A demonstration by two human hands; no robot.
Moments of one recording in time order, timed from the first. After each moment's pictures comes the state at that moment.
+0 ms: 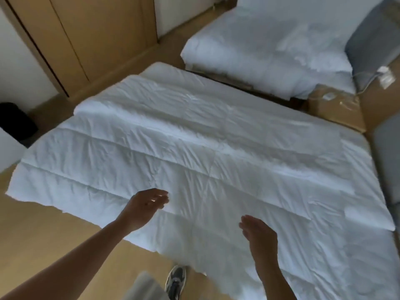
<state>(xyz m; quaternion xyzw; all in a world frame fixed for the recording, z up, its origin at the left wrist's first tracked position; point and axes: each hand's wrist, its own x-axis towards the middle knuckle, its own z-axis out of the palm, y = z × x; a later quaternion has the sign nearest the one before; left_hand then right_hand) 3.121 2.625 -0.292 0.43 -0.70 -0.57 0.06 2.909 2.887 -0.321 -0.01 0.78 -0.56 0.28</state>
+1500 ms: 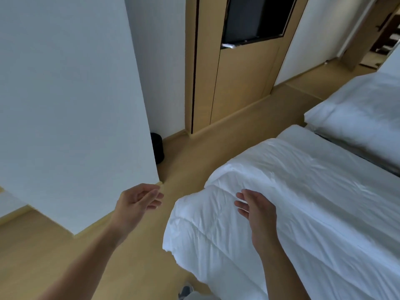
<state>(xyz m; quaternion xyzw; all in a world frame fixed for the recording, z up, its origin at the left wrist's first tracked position) 3.652 2.063 -0.212 0.53 -0.55 -0.52 0.38 3.353 2.142 -0.225 -0.24 0.66 -0.60 0.38</state>
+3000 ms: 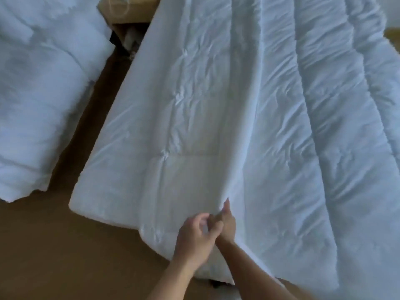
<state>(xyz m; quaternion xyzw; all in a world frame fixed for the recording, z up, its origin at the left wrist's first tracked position) 2.884 1.531 -0.411 -0.16 -0.87 -0.19 -0.41 2.930 1.603 -0.521 0.57 0.60 -0.56 0.01</state>
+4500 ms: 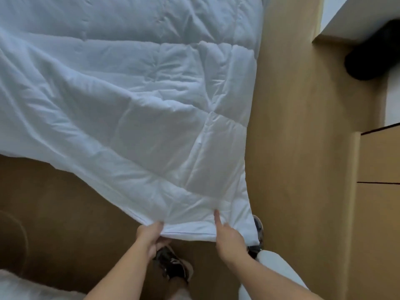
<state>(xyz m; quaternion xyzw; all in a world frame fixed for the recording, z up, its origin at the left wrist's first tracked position) 2.076 1.259 -0.623 -0.24 -0.78 0.06 -0.57 2.214 1.066 -0.641 0.82 0.30 -0.48 0.04</state>
